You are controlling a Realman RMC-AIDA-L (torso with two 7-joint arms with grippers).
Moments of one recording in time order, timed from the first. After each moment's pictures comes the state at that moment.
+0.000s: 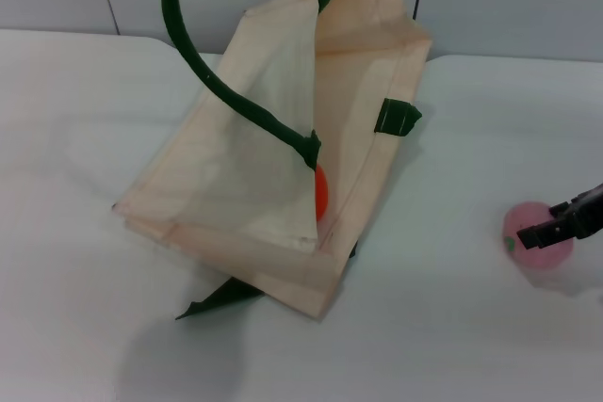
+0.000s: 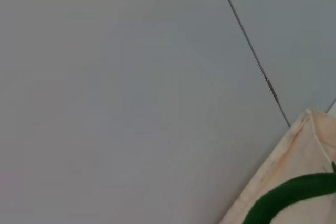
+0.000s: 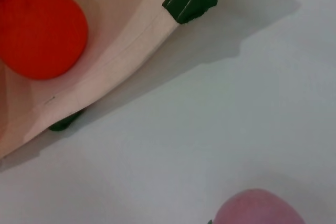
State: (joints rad) left arm -0.63 -2.03 1.41 1.89 -0.28 -1.36 0.51; right arm 0.71 2.03 -0.87 -0.93 0.50 1.54 -0.95
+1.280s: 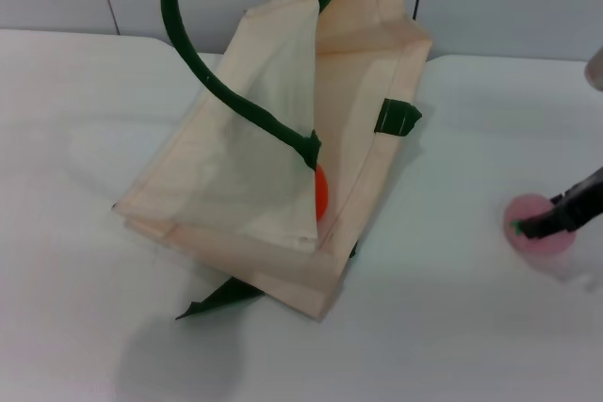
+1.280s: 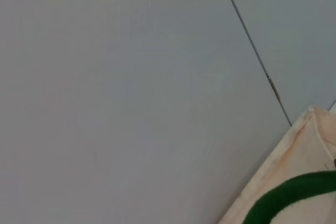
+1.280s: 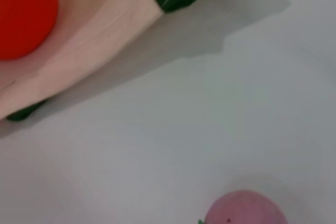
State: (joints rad) left arm -0.62 -2.03 1.41 1.88 -0.28 -1.35 0.51; right arm 0.74 2.03 -1.03 -0.93 0.45 1.44 -0.88
